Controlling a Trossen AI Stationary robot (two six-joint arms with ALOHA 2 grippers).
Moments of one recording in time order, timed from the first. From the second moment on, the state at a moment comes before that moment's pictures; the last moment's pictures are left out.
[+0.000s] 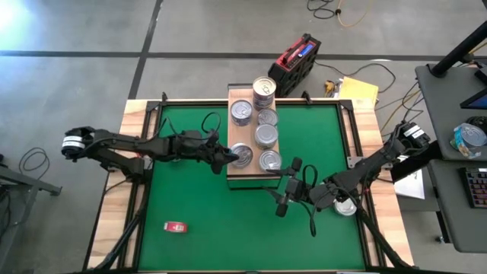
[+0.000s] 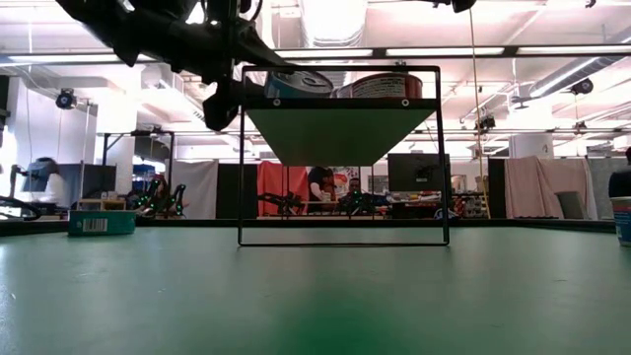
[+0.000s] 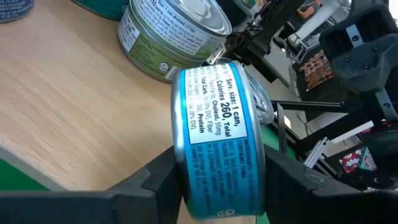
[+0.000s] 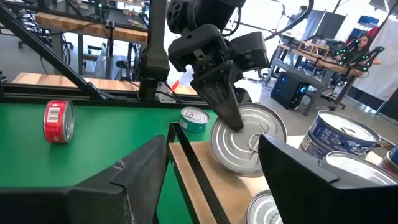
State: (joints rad) left arm 0.08 1.27 0.66 0.30 0.03 -0.71; right arm 0.52 1.44 0.86 0.40 0.88 -0.08
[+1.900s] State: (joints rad) left arm 0.08 1.27 0.89 -0.11 -0.12 -0.48; right arm 0.52 1.44 0.86 0.37 0.88 -0.03
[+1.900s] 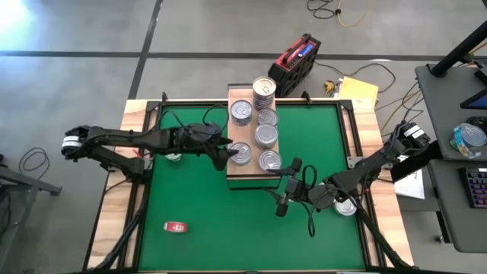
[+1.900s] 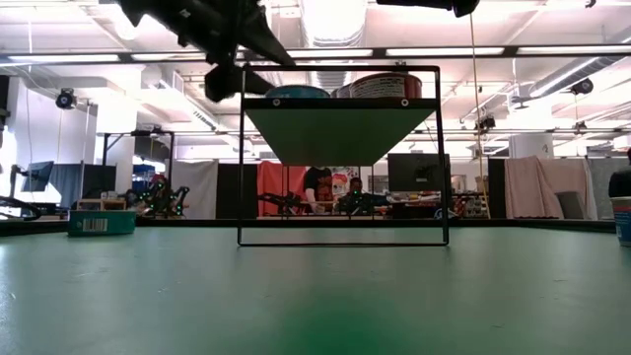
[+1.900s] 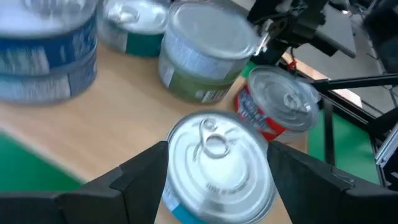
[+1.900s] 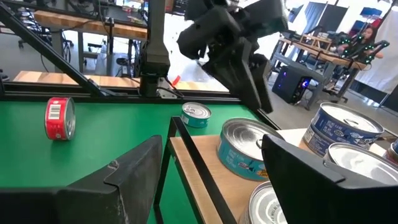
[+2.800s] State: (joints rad) left arm -0.14 1.32 0.99 -0.29 -0.17 0.06; right arm 0.52 1.44 0.86 0.37 0.88 -0.02
